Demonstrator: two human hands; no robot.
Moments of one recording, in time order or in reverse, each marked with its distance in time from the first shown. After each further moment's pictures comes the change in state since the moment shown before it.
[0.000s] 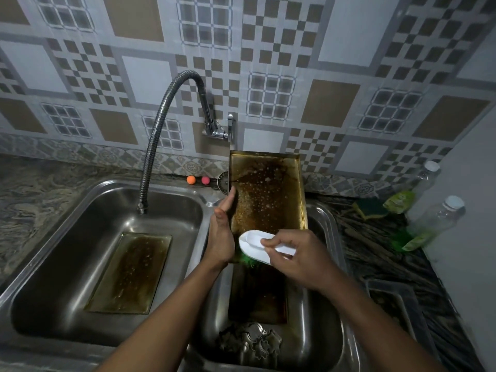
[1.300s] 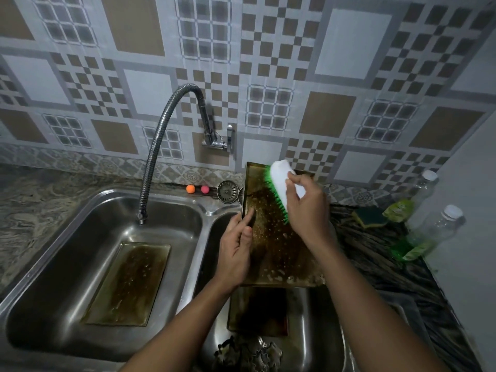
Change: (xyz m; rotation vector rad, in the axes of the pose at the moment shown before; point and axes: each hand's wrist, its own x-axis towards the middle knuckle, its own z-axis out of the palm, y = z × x) left_hand -0.016 -0.001 0.017 0.217 -0.035 0.044; right_hand 0.089 -0.002 -0.019 -0.145 0.551 0.209
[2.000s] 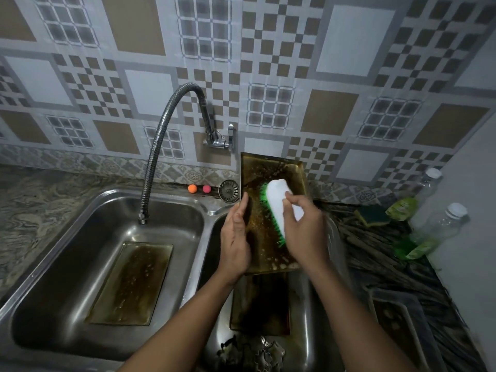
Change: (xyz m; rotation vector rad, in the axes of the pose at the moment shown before) left_hand 0.013 0.016 0.002 -0.058 0.110 0.025; right_hand -0.042 0.001 0.000 0.060 -0.032 0.104
